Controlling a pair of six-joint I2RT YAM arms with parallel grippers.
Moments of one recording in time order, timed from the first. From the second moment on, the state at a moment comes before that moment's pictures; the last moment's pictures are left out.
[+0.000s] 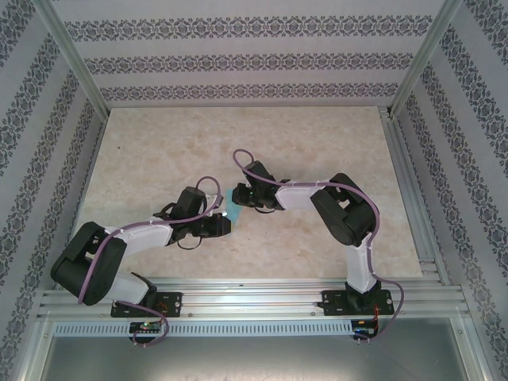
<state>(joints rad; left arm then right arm) -0.53 1.41 0.51 0.04 0.55 -0.64 0.72 2.03 1.15 0.03 -0.22 0.77</state>
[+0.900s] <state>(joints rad) -0.53 1.55 0.51 0.11 0.49 -0.63 0.74 1.72 1.00 0.05 -0.23 0.86</state>
